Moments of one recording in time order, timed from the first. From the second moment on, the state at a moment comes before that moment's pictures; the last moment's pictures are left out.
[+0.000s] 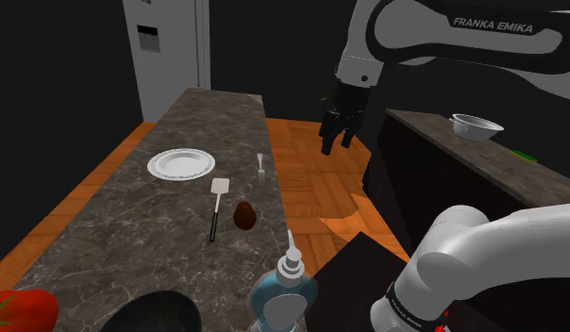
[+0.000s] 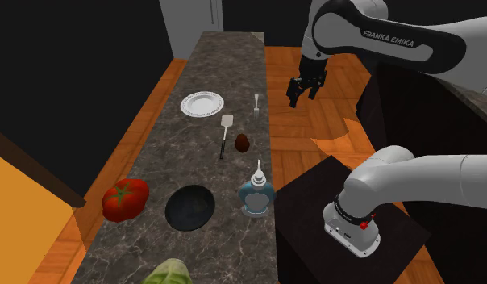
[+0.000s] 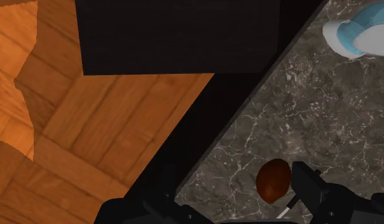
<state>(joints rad) 0.01 -0.76 0.05 -2.35 0.09 1.58 0.03</state>
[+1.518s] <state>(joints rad) 0.04 -0.11 0.27 -2.31 0.18 2.15 0.37</state>
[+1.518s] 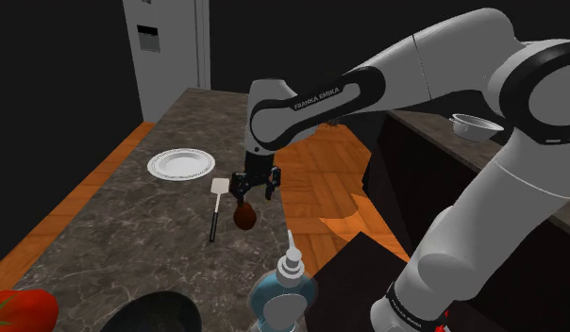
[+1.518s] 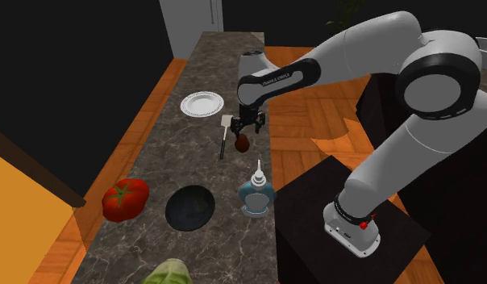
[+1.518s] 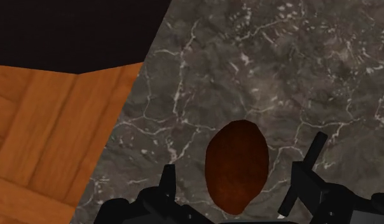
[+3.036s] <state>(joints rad) 0.05 0.03 0.29 -2.33 0.16 2.30 0.42</state>
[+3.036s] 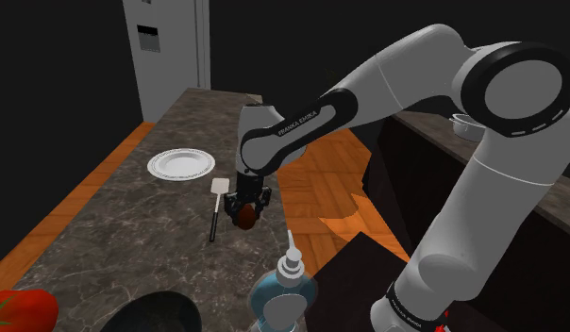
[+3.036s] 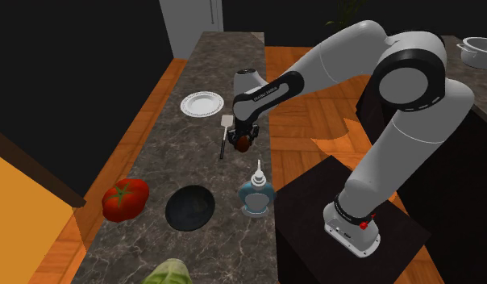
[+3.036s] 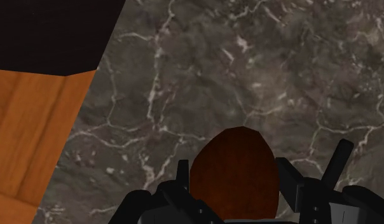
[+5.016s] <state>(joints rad) 0.06 -0.14 0.30 -2.18 0.19 2.00 0.45</state>
